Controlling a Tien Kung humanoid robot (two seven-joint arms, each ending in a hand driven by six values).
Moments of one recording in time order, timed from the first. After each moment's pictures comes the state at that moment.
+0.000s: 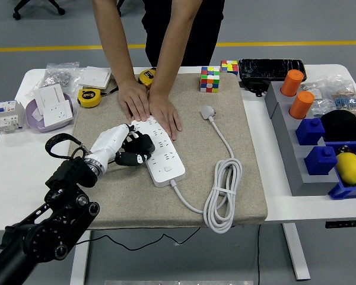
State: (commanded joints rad) left arm -0.30 0.03 -1.11 -1.19 2.13 0.07 0.17; right arm 0.09 -0.08 1.58 0.18 -1.59 -0.03 -0.13
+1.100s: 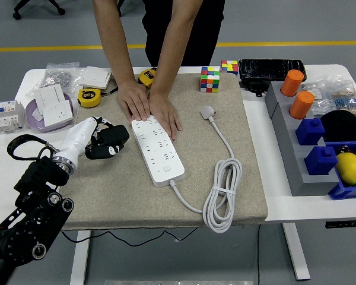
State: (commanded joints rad) left arm -0.22 0.08 -1.28 -1.22 2.11 0.05 0.15; right arm 0.09 -0.08 1.58 0.18 -1.58 -0.03 -0.12
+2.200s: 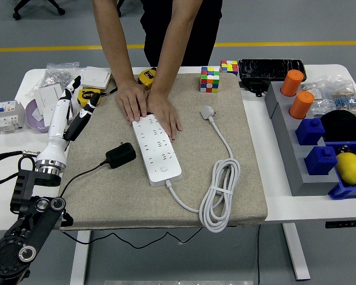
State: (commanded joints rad) left arm -0.10 0.02 -1.36 -1.38 1.59 0.34 -0.17; right arm 0.08 -0.07 1.59 0.18 -1.58 -0.03 -0.13
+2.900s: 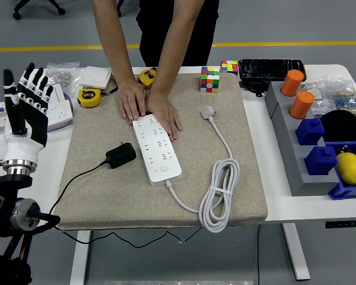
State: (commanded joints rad) left arm -0.03 0.00 -1.59 -1.53 0.98 0.11 -0.18; right arm 0.08 -0.06 1.59 0.18 -1.57 -0.03 -0.12
